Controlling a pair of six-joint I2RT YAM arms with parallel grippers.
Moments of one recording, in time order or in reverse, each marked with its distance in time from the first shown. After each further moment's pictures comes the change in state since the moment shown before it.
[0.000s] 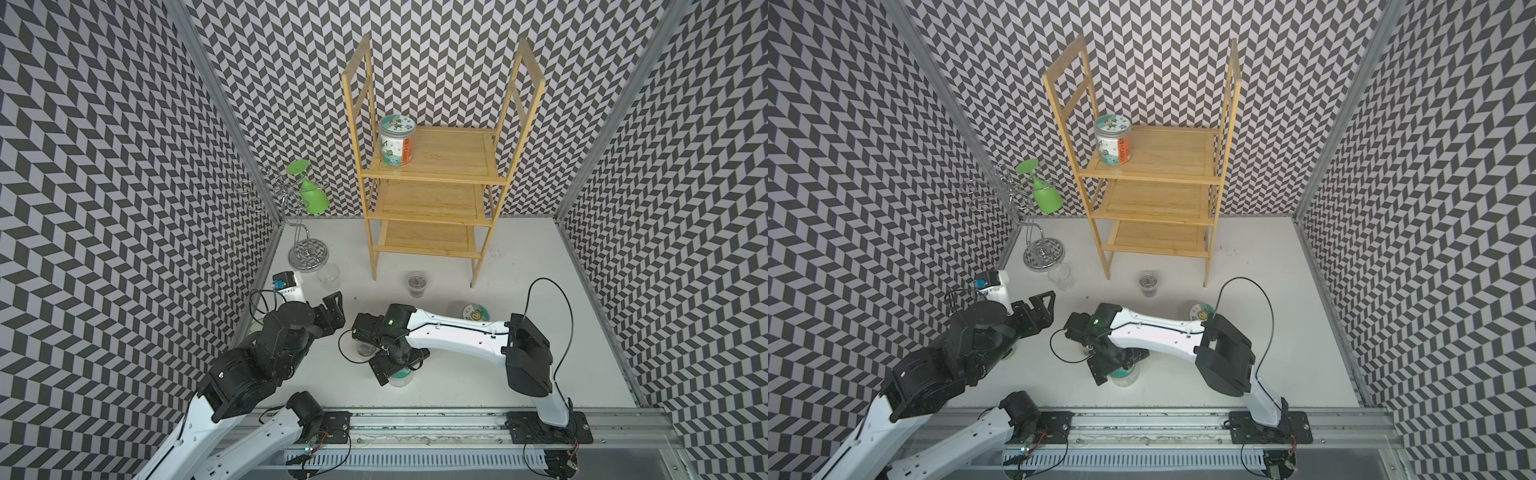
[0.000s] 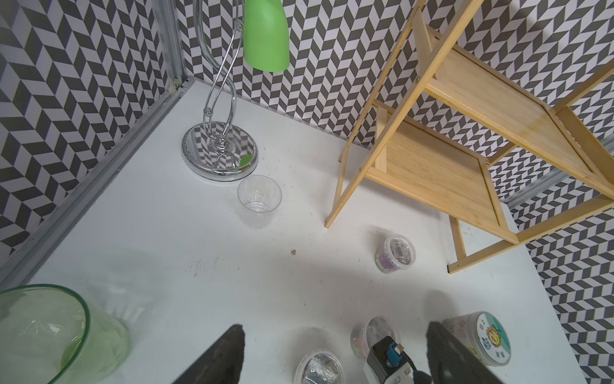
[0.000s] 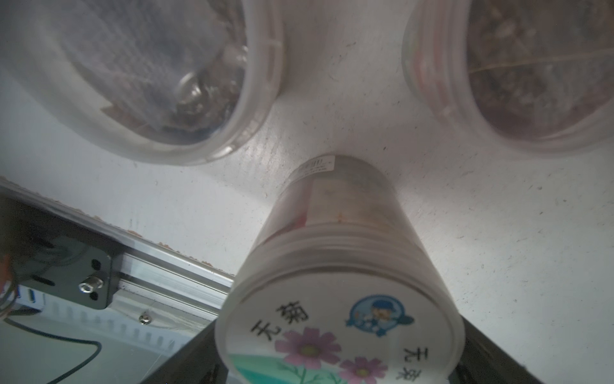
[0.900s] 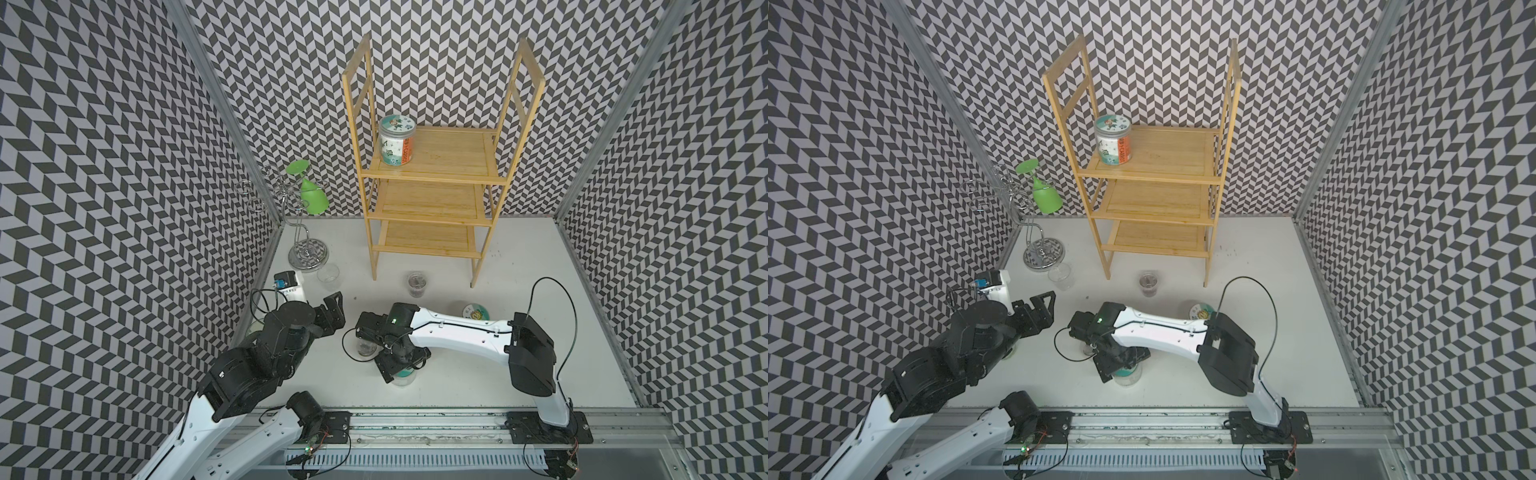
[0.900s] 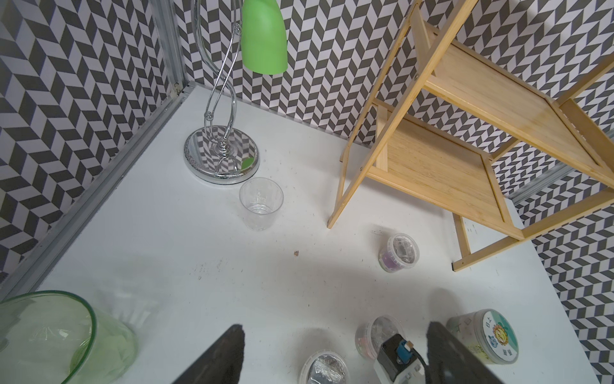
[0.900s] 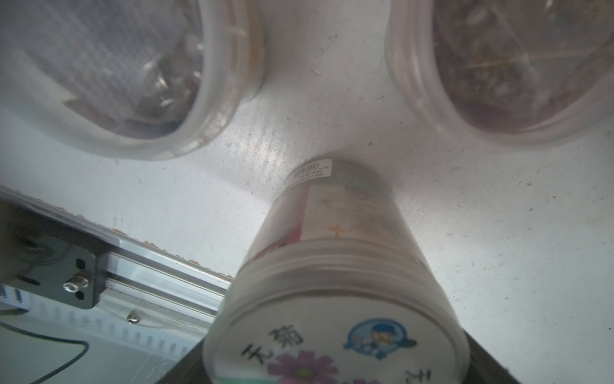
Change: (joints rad) left arm 0.000 0.003 0.000 0.000 -0.003 0.030; right arm -0.027 -0.043 -0.042 0.005 -0.006 0.009
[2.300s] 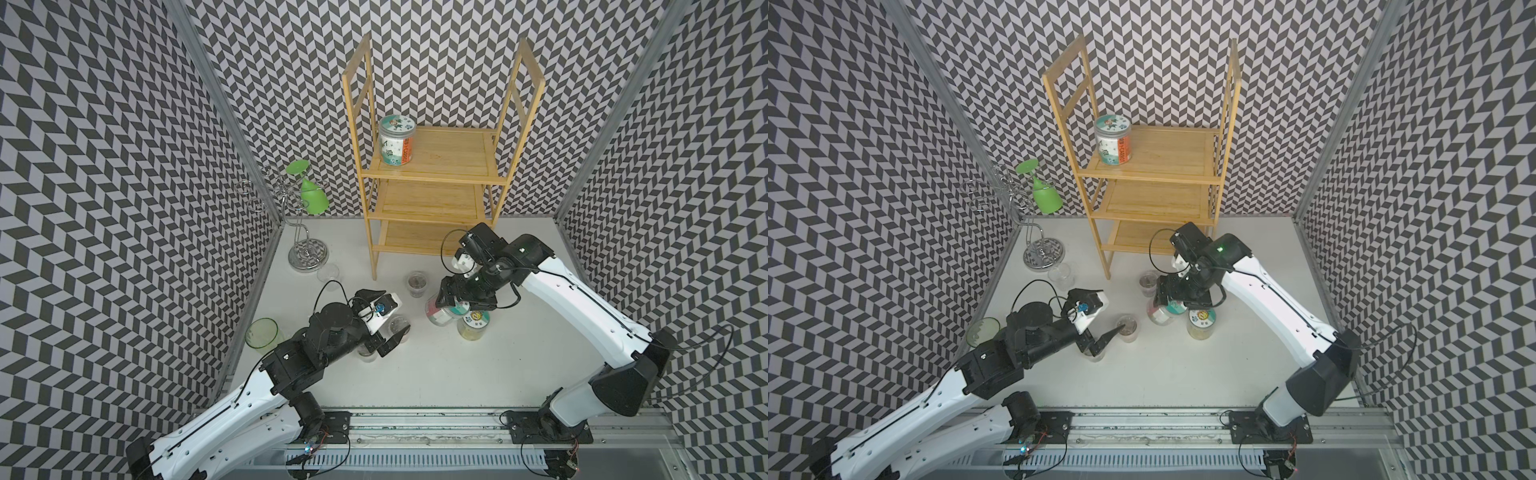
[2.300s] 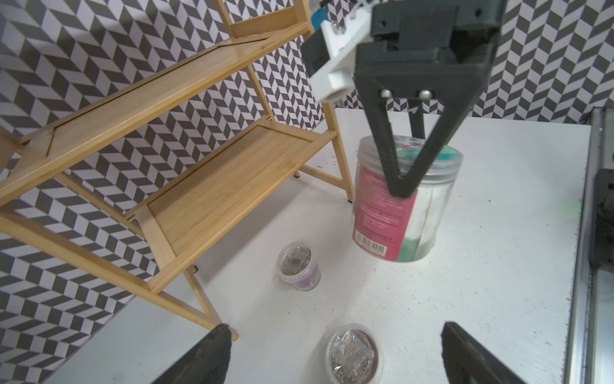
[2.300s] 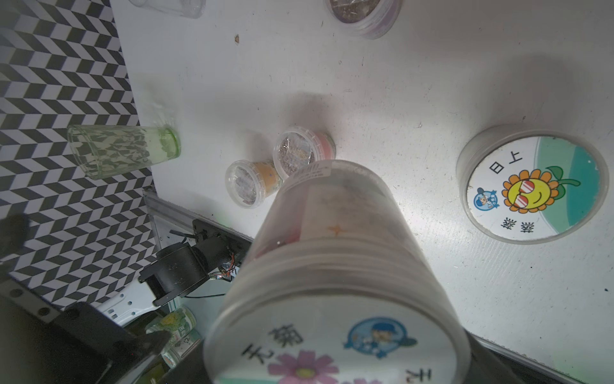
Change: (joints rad) left arm -0.130 0.079 -0.355 0.671 0.514 0.998; right arm -0.564 -0.500 -0.106 -0.065 -0.332 -0.120
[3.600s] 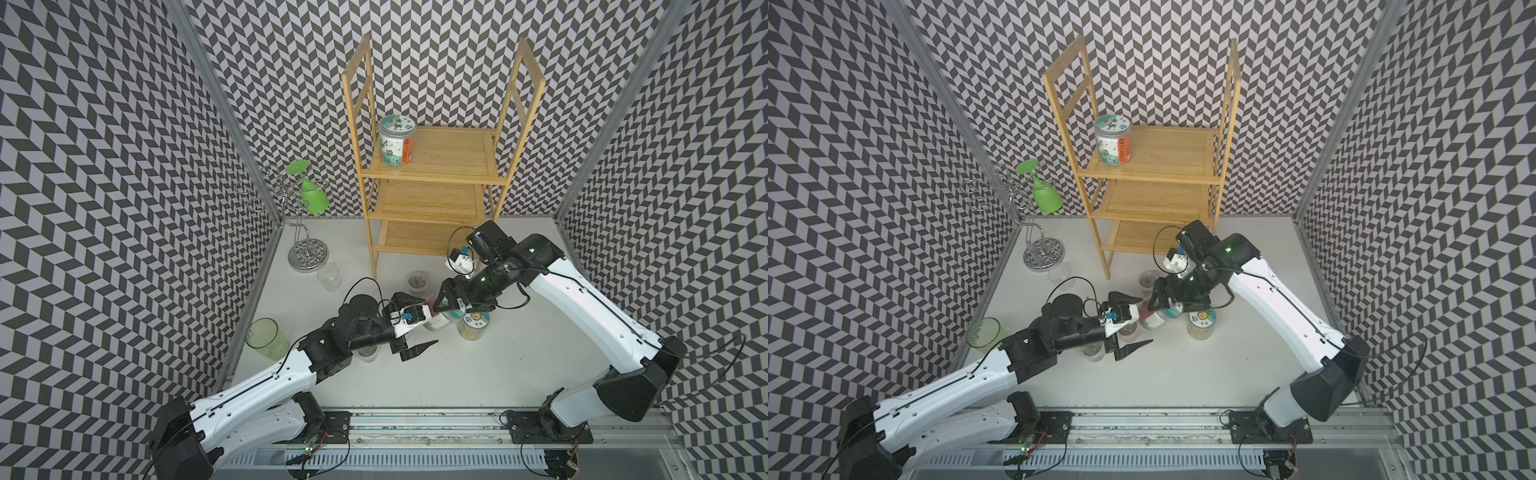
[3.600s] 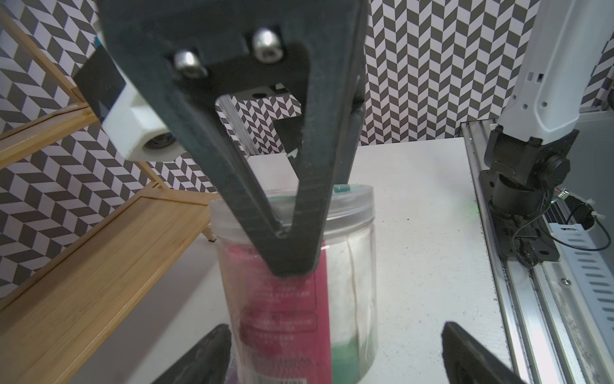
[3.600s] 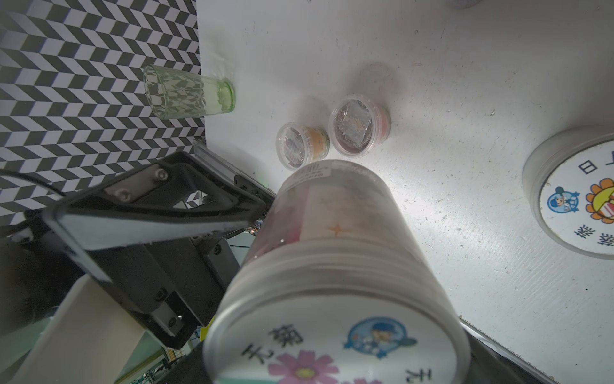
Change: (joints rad) left arm -0.012 0.250 -0.027 0.295 0.338 0.077; right arm -0.003 -0.033 0.000 -0.004 -0.179 -0.120
